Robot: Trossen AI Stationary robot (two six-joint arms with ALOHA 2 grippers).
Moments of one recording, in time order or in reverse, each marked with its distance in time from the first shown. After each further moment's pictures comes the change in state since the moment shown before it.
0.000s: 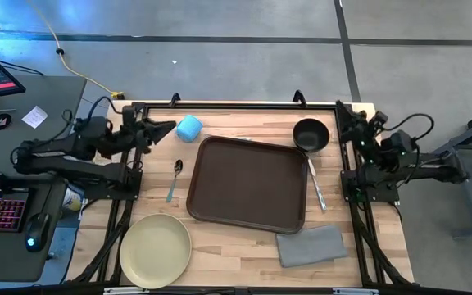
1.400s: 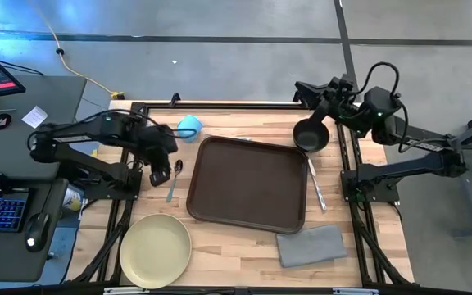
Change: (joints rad) left arm 0.000 0.553 0.525 -1.247 0.404 0.297; right arm -0.162 0.524 0.712 -0.556 -0.452 0.114
